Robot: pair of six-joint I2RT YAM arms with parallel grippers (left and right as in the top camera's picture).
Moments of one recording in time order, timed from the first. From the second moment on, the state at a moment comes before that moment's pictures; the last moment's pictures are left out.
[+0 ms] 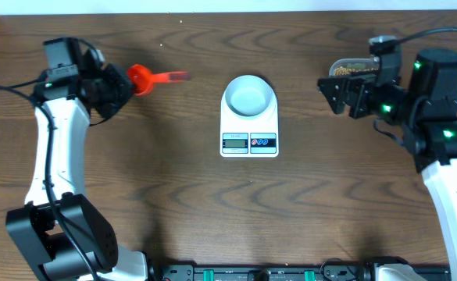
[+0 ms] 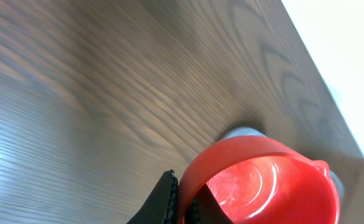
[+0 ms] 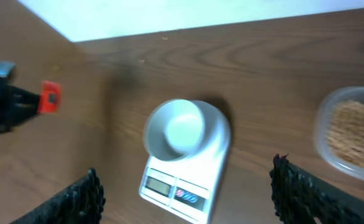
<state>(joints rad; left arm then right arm) 0.22 1.67 1.39 -0.76 0.45 -0.56 0.05 1.29 1.22 -0.54 -0.59 0.19</state>
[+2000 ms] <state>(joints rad) -0.23 1.67 1.39 -0.76 0.52 -0.73 0.38 1.47 1.22 -0.38 -0.62 0.57</state>
